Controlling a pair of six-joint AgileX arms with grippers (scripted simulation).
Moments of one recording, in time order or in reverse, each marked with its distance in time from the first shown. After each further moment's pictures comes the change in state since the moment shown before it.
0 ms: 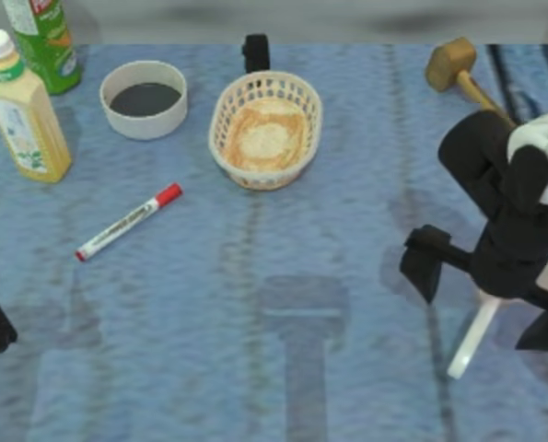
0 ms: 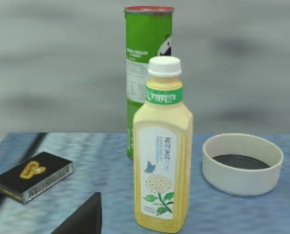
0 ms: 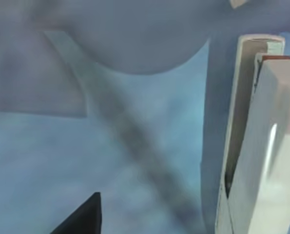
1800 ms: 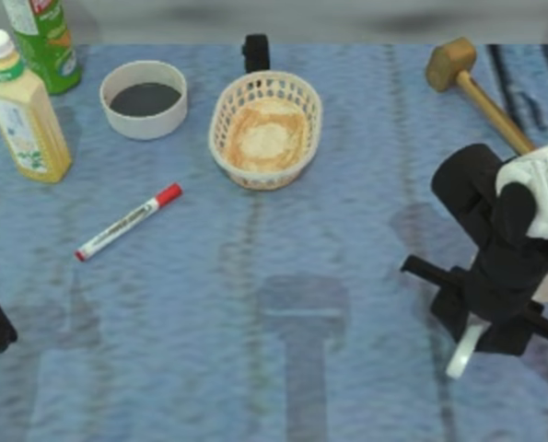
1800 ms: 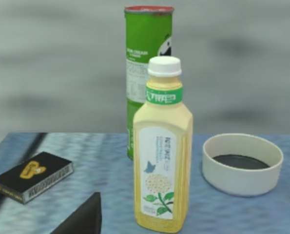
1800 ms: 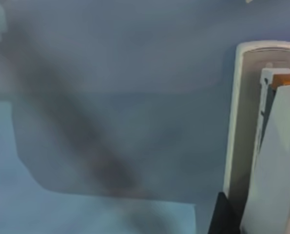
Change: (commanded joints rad) left arm 0.000 0.000 0.000 0.000 0.000 0.000; right arm 0.002 0.058 -0.074 0.125 0.000 0.005
